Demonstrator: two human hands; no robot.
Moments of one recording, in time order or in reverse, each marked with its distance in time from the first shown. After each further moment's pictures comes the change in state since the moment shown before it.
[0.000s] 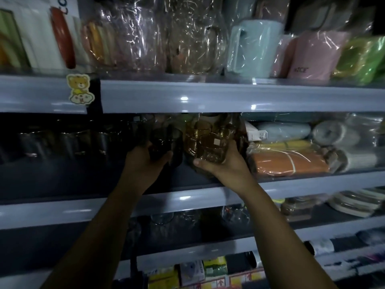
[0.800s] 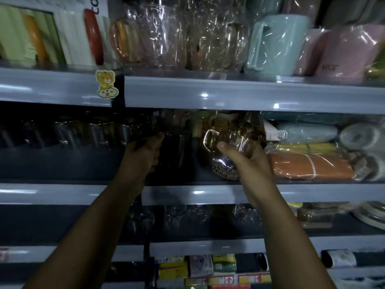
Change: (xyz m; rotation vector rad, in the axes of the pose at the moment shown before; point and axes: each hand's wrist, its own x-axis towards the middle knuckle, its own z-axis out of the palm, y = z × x) left_hand -0.022 0.003 -0.036 -0.821 -0.046 -0.297; right_hand -0.030 -0.027 0.002 0.430 0.099 0.039
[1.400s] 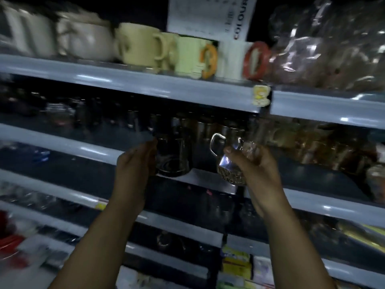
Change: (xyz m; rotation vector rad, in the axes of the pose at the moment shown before) left_hand -0.114 0.054 -0.217 -0.188 0.404 0.170; right_hand -0.097 -0.028 0.201 0.102 -0.318 -0.074
